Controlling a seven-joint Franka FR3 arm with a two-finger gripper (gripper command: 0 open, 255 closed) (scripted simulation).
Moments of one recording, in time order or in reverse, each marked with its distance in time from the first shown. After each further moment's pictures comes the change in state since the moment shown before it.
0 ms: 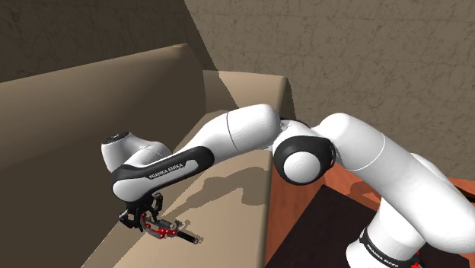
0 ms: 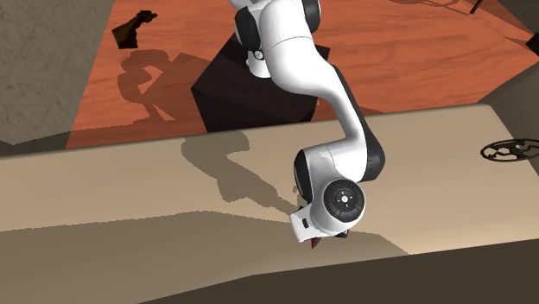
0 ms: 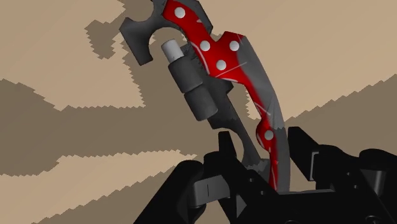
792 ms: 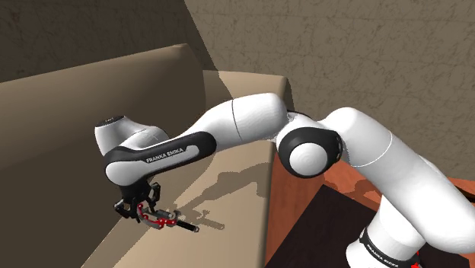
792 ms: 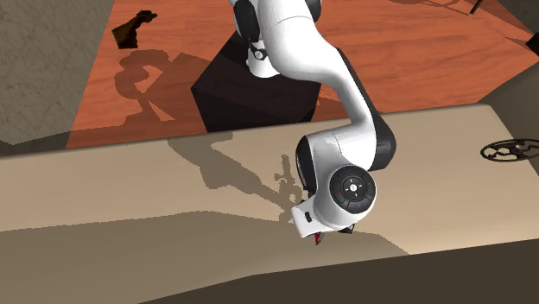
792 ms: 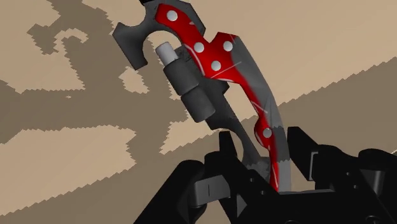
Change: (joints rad) arm -0.004 -0.067 0.007 0.011 0.007 -0.080 0.001
